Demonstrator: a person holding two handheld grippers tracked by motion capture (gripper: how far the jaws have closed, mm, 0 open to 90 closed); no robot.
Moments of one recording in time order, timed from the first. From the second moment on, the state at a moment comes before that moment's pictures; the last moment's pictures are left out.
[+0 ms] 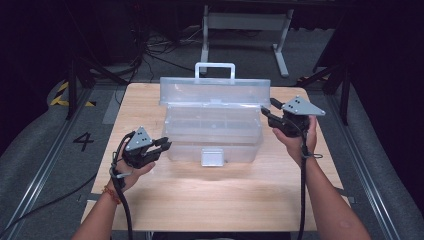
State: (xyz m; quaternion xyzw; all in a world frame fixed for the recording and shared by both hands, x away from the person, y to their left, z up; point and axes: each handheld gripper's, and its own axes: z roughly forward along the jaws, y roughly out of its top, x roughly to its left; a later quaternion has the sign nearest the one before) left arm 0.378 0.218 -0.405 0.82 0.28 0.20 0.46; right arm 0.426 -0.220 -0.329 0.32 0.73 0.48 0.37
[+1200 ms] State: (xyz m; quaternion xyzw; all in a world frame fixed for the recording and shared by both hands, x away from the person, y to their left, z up) left arm 0.382 0.220 -0.407 0.82 0.27 0.19 0.47; right arm 0.464 -0.217 -0.312 0.33 0.72 0.47 0.38
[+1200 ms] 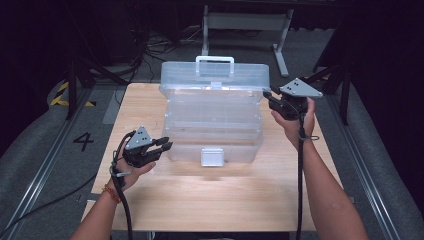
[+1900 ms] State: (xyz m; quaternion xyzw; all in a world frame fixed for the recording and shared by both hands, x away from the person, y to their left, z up) left arm 0.382 0.220 -0.407 0.82 0.27 0.19 0.46; right arm 0.486 -0.215 -0.312 0.35 0.71 0.48 0.38
